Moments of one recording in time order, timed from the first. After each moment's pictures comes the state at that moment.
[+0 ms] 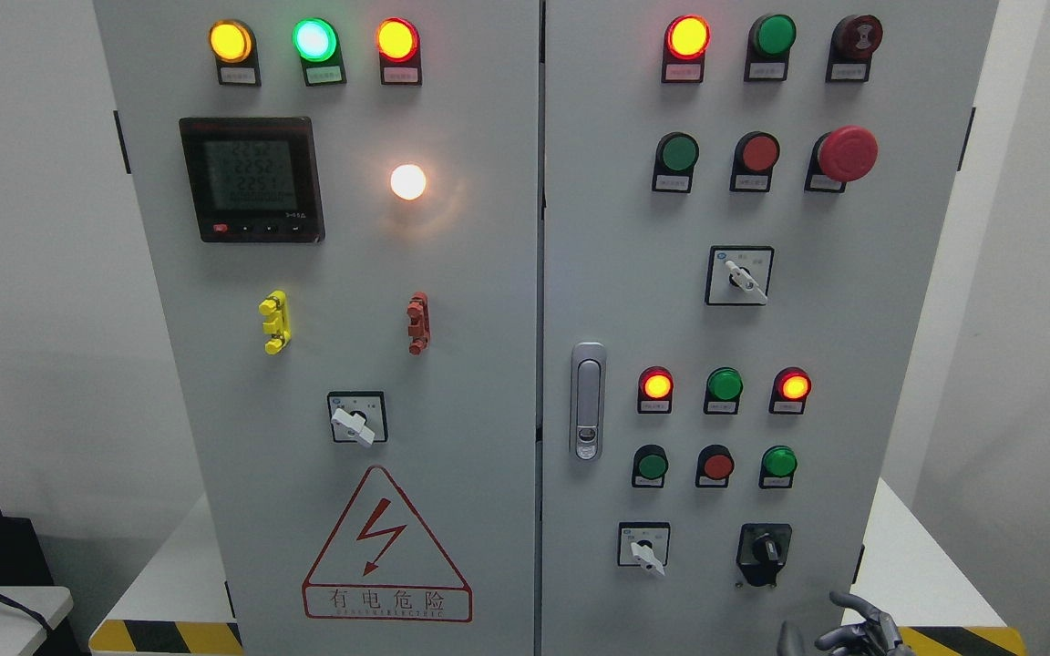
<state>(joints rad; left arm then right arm) 0.00 -0.09 0.08 0.06 0.00 -0.16 0.05 -0.12 0.08 -0.01 -1.60 0.31 -0.03 -0.43</state>
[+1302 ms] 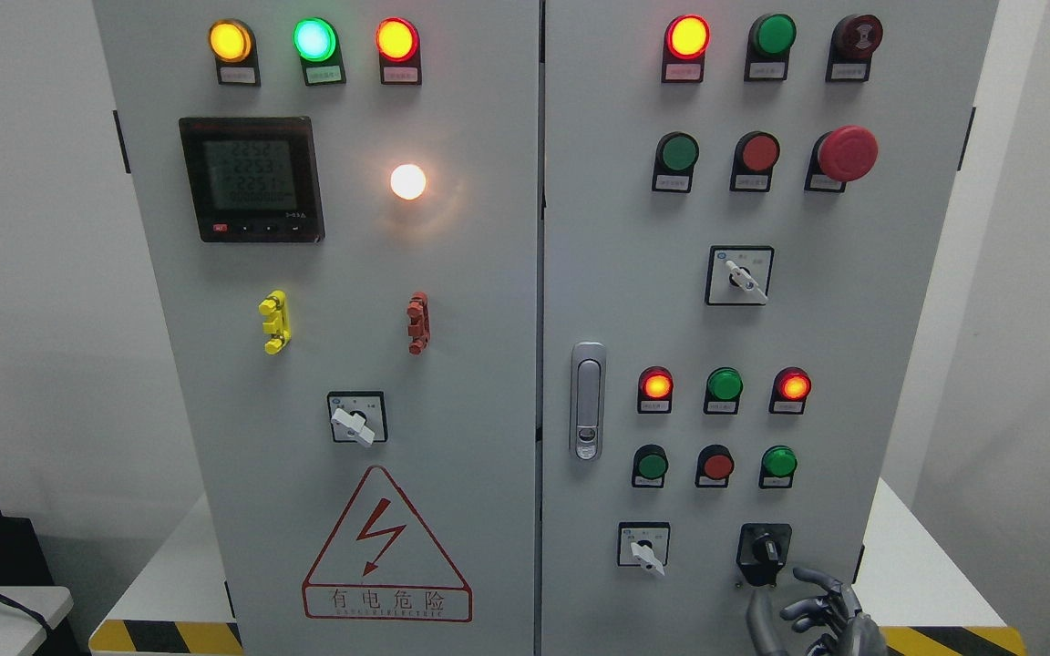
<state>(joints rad) 0.00 -0.09 0.08 0.06 0.00 -0.16 0.05 -0.19 0.12 0.01 -1.54 0.31 0.01 -0.45</state>
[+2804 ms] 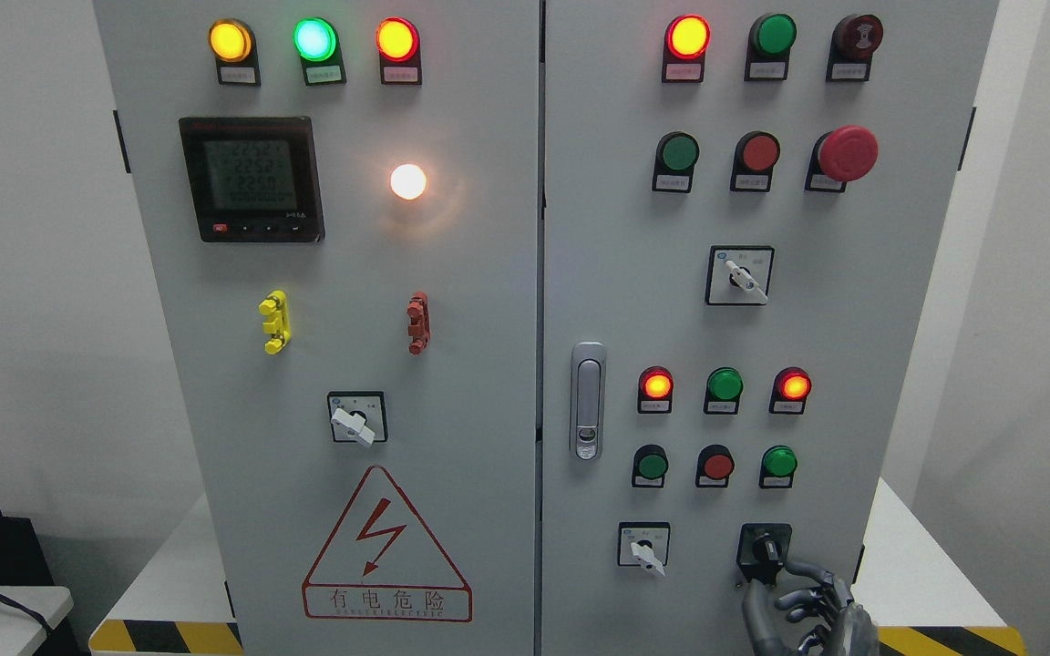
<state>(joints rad) 0.00 -0.09 0.08 0.06 0.00 -0.16 0.05 -0.23 0.13 0.02 -1.50 0.31 0.03 -0.48</state>
